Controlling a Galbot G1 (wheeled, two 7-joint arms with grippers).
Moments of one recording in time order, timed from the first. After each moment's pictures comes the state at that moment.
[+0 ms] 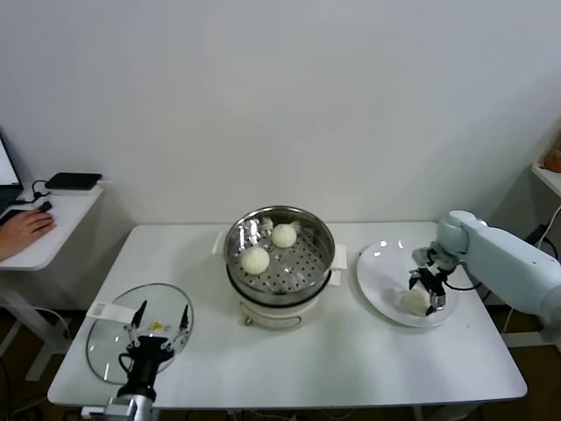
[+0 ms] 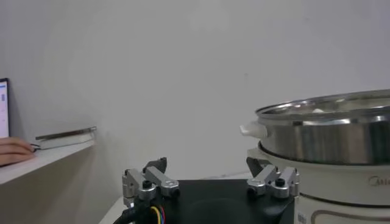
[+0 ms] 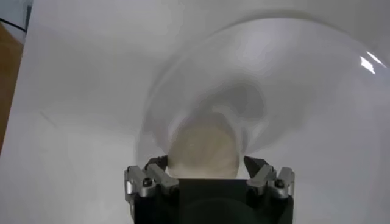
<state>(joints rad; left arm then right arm) 1.63 -1.49 -0.67 -1.94 0.02 -0.20 0.07 0.07 0.83 -0.94 0.84 -0.12 0.11 -1.22</state>
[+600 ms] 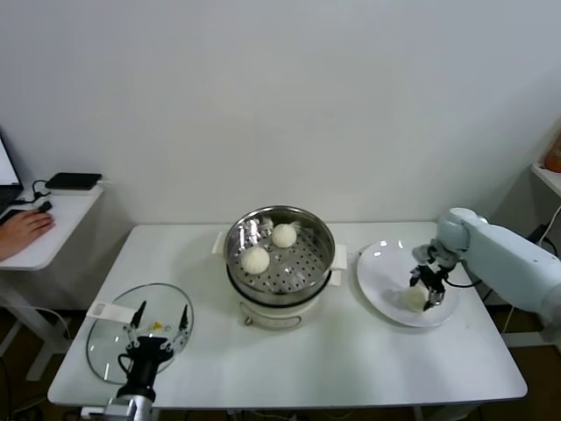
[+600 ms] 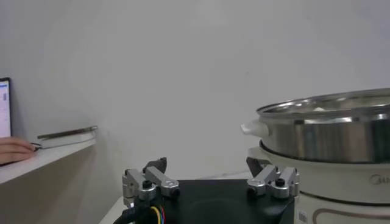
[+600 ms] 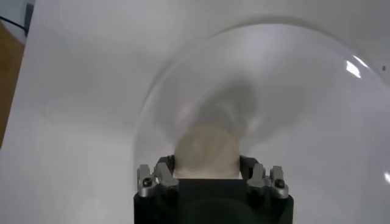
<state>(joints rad) 1.63 -1.49 -0.68 -1.94 0.02 -0.20 0.07 0.11 0.82 -0.95 0.88 -0.13 0.13 -1.24</state>
